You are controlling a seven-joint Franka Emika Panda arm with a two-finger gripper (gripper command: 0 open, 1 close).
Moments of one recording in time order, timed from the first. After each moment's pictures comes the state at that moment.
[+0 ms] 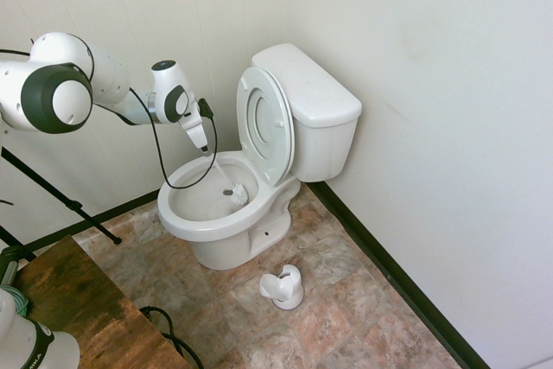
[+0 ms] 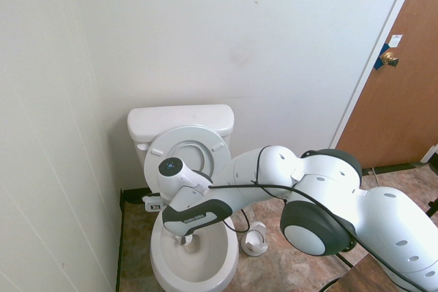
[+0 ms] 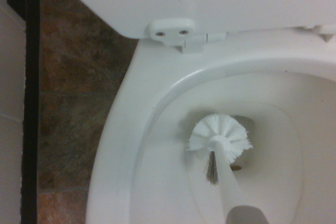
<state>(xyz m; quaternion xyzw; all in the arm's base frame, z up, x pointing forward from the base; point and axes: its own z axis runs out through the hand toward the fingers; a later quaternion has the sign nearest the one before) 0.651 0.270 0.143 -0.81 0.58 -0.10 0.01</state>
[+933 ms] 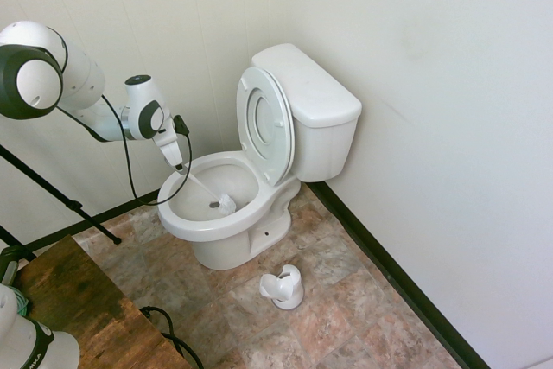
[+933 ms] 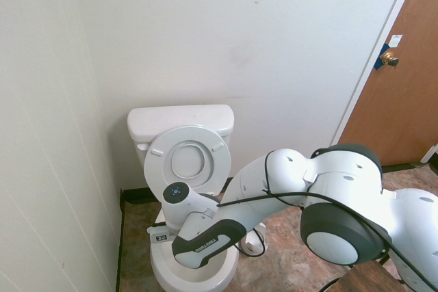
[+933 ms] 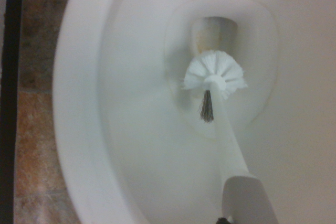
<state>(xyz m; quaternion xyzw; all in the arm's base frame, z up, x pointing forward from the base) 0.559 0.268 0.129 -0.82 0.57 -0.06 0.00</state>
